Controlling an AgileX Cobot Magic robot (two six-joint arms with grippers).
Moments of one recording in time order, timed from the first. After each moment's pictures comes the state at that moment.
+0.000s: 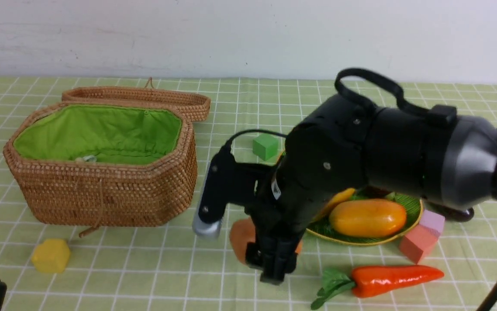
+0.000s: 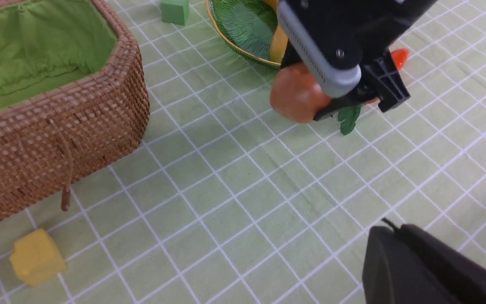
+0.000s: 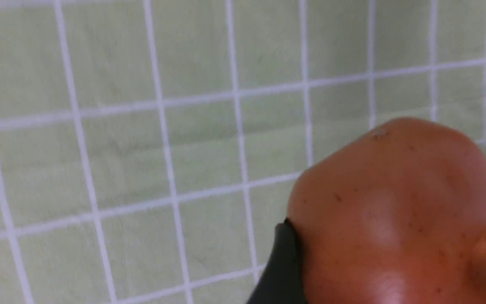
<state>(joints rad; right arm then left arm) 0.81 1.79 -1.44 -0.01 0.86 -0.61 -0.71 0.49 -0.86 0.00 0.98 -0.13</state>
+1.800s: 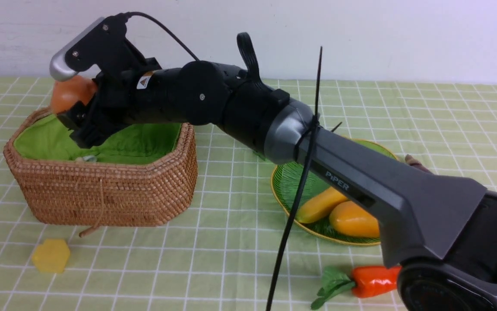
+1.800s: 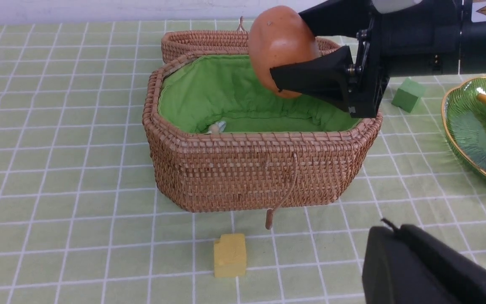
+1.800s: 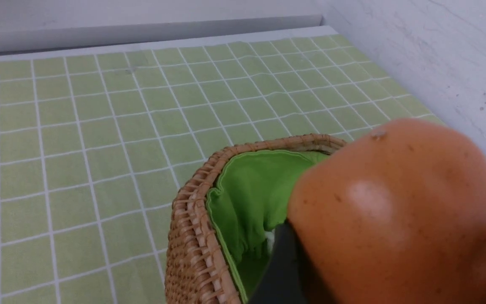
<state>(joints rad) 0.79 2.38 -2.36 0.54 0.40 -0.76 -0.71 0.49 -0.86 0.58 1.00 -0.68</state>
